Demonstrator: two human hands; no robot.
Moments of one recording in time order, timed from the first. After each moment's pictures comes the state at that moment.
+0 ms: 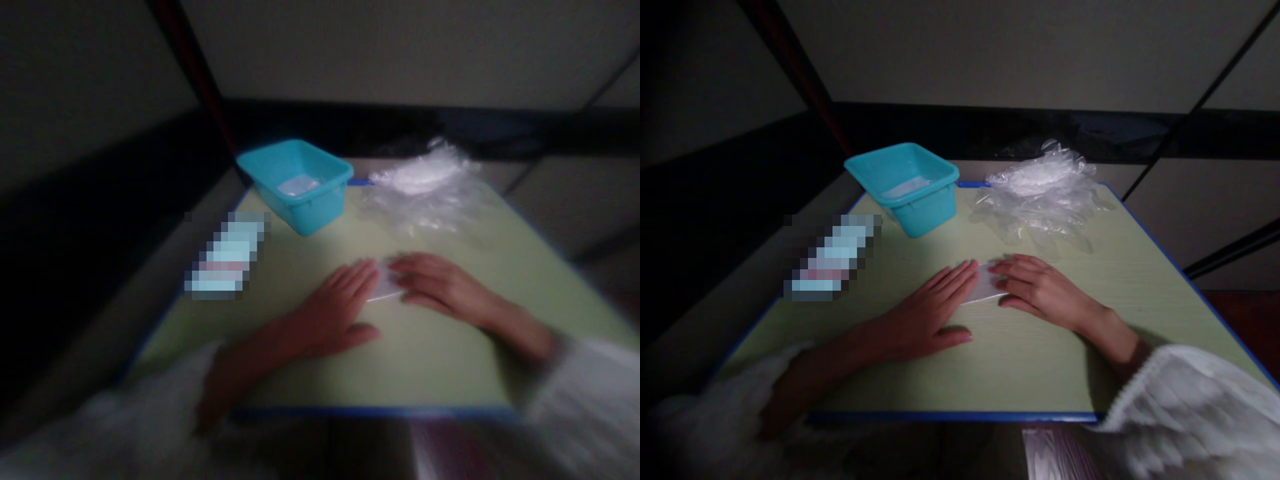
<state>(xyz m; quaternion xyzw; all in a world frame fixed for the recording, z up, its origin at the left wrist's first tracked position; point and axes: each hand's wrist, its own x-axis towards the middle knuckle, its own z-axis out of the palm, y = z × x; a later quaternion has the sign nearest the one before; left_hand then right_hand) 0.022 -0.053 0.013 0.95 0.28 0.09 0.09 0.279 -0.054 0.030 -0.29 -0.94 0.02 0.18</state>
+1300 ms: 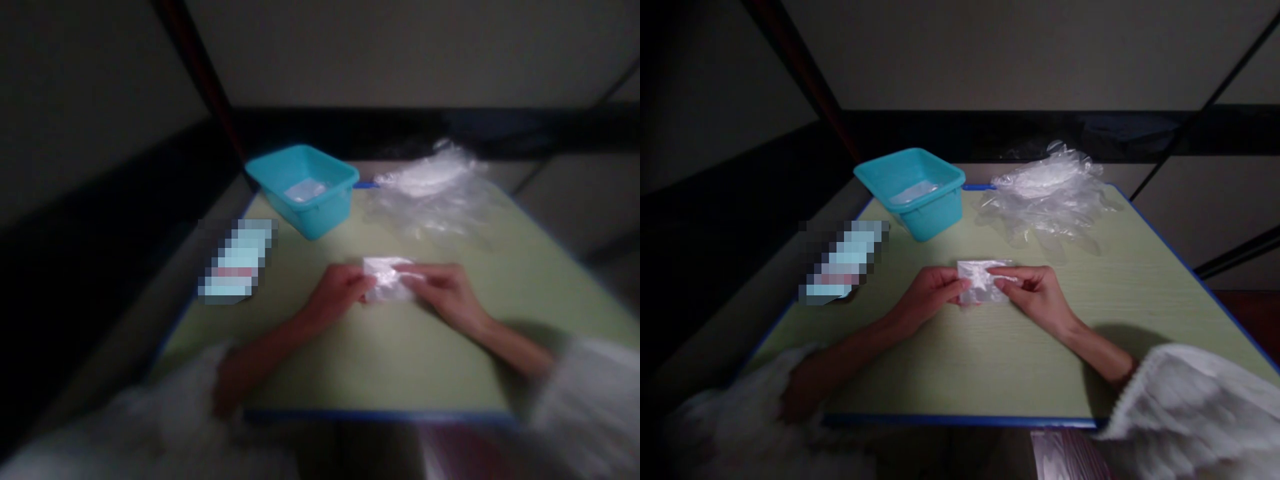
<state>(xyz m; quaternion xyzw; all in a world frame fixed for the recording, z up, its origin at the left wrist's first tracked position) 0.035 -0.029 0.012 0.66 0.42 0.31 0.54 0.238 -0.065 0.024 -0.47 -0.66 0.36 0.45</state>
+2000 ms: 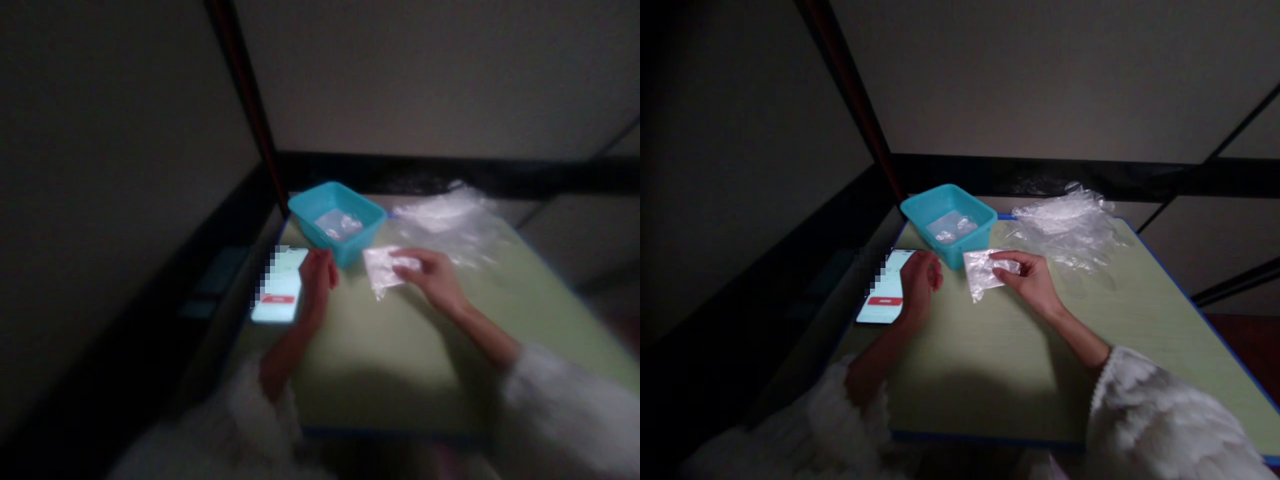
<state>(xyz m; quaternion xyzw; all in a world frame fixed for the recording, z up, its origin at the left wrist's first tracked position) -0.008 0.015 0.025 0.42 0.46 0.62 0.47 0.187 -0.012 0.073 -0.53 -0.61 0.32 0.50</state>
